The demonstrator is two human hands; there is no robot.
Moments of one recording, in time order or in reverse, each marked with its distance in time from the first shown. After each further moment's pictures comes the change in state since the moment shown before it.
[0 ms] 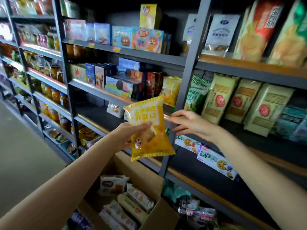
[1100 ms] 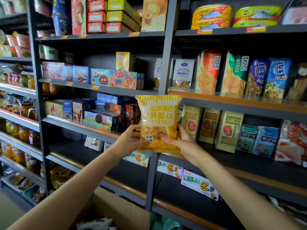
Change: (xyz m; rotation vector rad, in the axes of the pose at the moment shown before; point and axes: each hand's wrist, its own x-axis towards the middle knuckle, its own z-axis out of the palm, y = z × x) left_hand -0.009 0.056 0.037 0.300 -0.112 0.554; right_hand -0.019 0.006 -0.020 0.296 0.331 -0.257
